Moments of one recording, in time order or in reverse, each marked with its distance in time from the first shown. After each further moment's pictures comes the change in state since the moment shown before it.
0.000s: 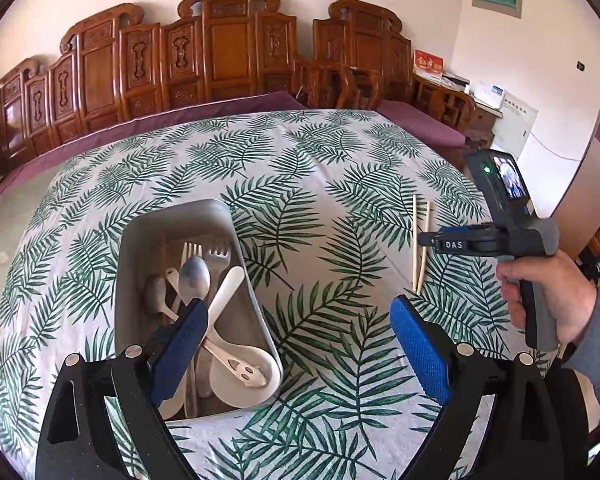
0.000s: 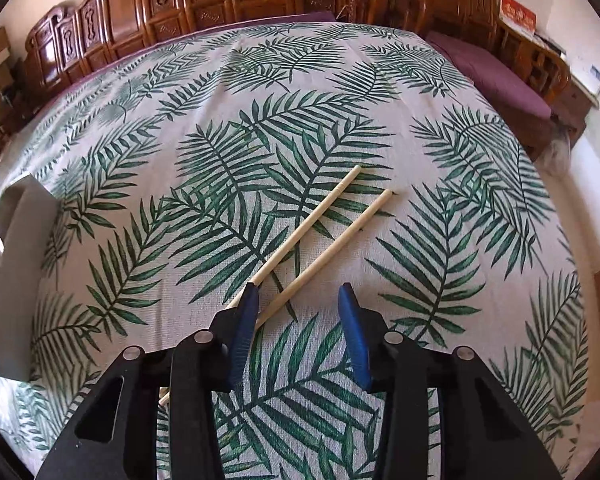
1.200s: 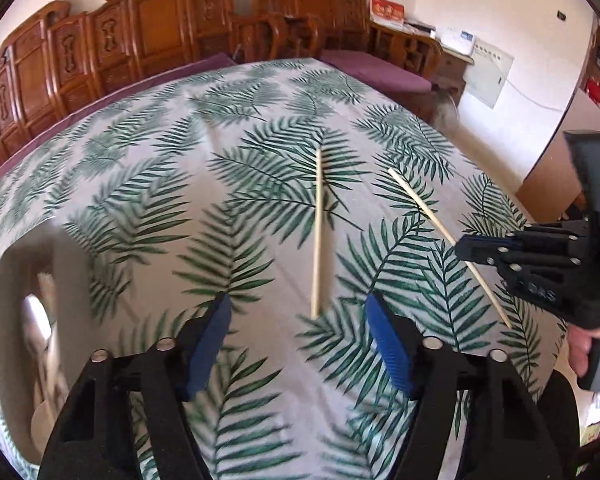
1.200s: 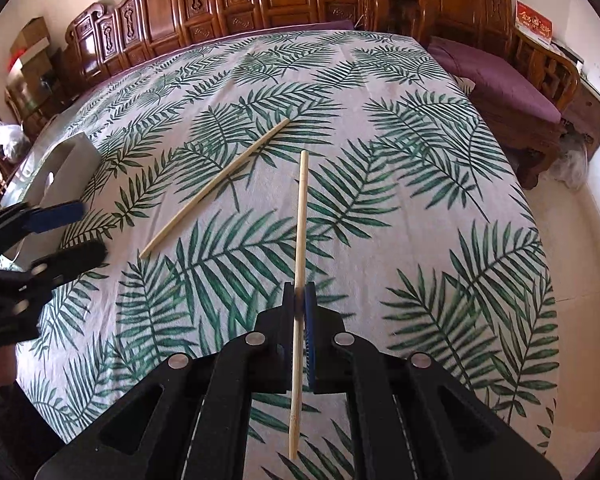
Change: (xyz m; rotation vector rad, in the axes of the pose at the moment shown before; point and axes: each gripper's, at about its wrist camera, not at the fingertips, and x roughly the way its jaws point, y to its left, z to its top) left arm 0.107 -0.117 0.024 0.112 0.171 -0.089; right arm -0.056 -0.074 -0.066 -0.063 -0.036 0.132
